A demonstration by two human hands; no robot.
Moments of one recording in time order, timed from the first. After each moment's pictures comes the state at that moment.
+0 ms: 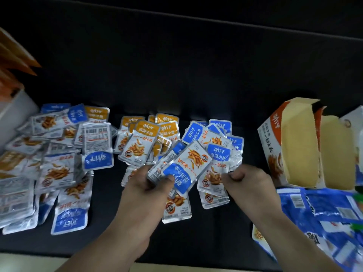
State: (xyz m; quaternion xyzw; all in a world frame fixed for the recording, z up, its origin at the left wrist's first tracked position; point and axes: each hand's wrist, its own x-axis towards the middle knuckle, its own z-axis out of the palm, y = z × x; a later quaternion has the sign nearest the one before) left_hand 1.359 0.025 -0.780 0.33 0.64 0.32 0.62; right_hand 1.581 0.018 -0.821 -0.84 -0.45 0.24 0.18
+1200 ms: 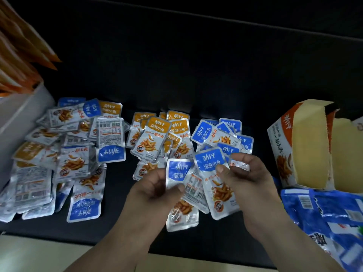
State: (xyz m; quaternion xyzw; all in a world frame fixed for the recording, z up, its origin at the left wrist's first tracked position) left_hand 1.338 0.006 -0.784 0.36 0.59 0.33 0.65; right_hand 1.533 0.009 -0.787 -0.70 -0.24 0.48 0.46
